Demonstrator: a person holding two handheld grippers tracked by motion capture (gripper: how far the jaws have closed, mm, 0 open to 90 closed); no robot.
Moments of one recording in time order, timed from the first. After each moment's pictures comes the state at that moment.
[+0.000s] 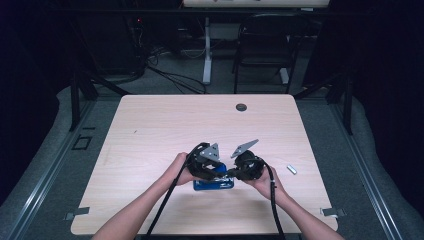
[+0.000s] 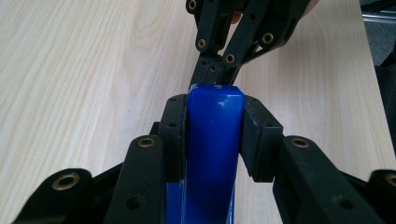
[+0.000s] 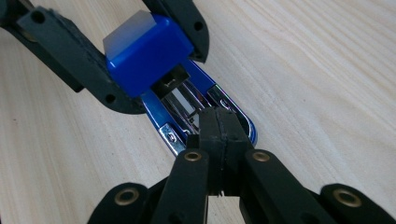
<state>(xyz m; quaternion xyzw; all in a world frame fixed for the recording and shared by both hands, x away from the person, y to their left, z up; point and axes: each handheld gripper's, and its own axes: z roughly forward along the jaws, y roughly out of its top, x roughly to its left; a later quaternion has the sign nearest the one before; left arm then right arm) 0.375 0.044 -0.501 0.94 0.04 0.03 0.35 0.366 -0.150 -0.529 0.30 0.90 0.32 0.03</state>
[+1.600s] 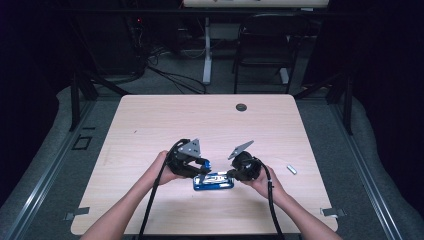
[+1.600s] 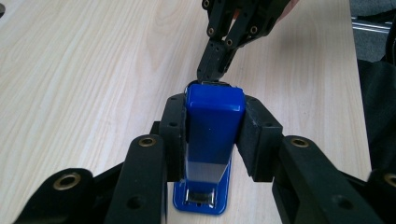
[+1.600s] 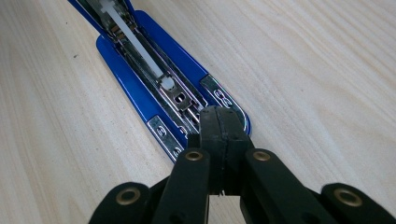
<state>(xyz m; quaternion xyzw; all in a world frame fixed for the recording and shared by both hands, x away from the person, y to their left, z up) 0.368 0.096 -0.478 0.93 0.08 0.04 0.36 0.367 -0.143 -0.535 0.30 0.91 0.28 0.05</state>
